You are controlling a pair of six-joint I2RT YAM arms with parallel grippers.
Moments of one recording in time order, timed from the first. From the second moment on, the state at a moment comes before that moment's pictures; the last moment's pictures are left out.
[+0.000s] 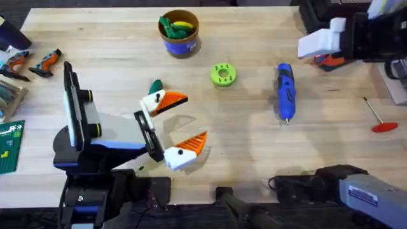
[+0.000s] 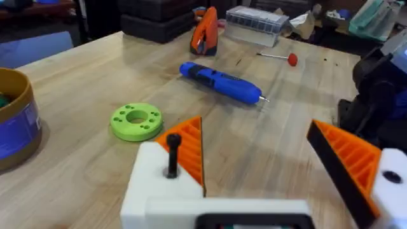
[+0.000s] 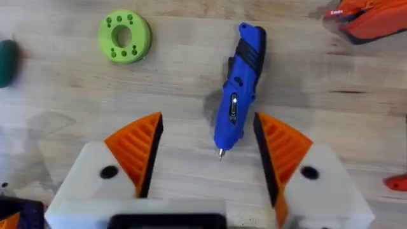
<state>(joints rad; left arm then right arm) 0.03 0.01 0.01 -0.12 1.14 0.00 0.09 1.17 1.34 -1.23 -0.08 0.09</state>
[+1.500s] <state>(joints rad) 0.03 0.01 0.01 -0.12 1.14 0.00 0.00 1.40 1.13 -1.00 -0.07 0.09</state>
